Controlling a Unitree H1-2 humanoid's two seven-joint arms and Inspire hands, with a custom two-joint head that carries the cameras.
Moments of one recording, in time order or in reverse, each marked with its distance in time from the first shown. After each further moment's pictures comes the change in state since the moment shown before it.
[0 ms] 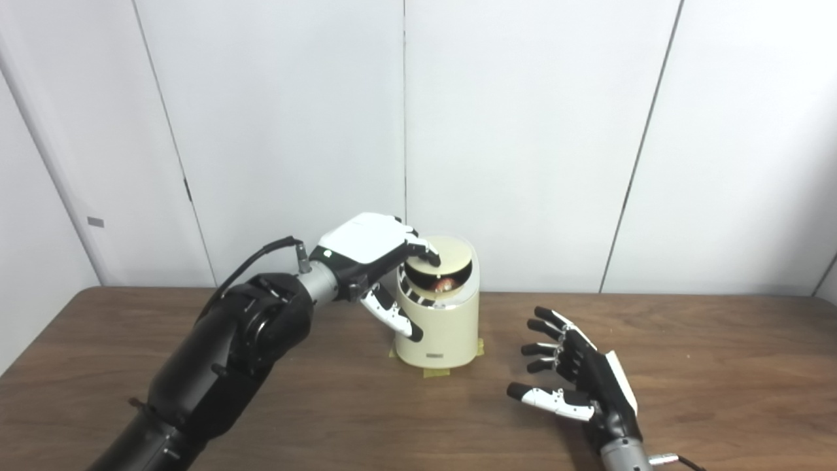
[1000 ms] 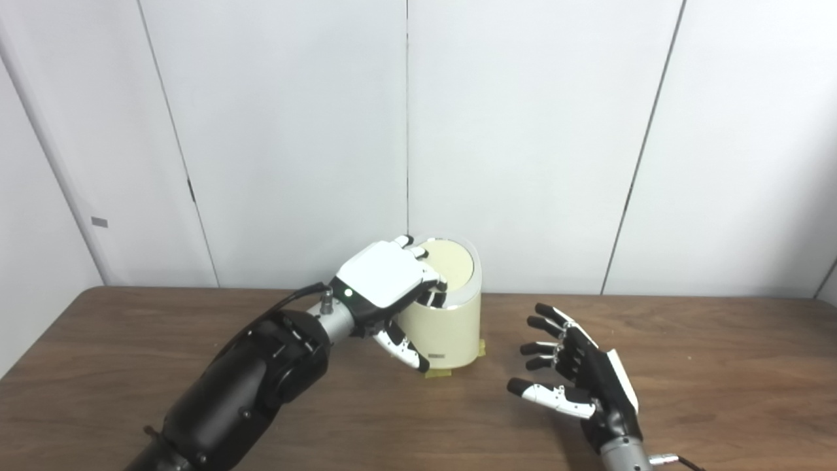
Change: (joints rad) left arm 0.063 -0.010 -0.105 0.008 0.256 -0.072 0.120; right arm 0.008 0.010 -0.001 -0.036 0.029 0.029 0.000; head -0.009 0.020
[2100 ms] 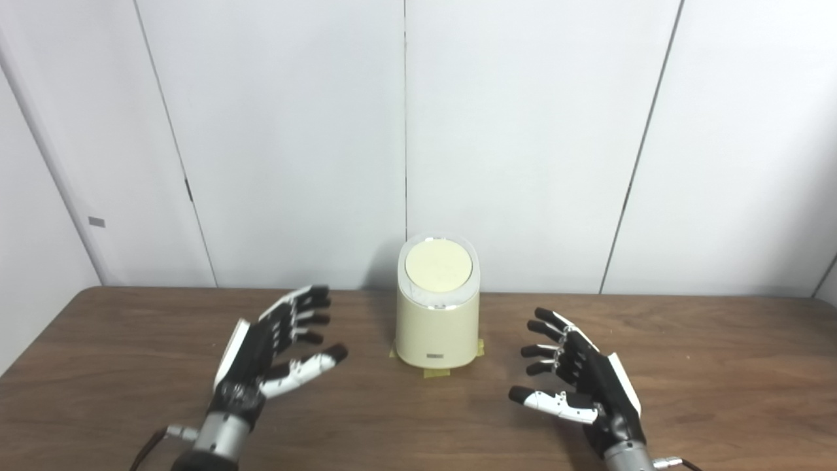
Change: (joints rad) left arm 0.524 -0.229 0.595 -0.077 -1.004 0.038 0.219; right arm 0.019 -0.016 -0.001 -0.026 -0.001 0.014 0.030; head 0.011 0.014
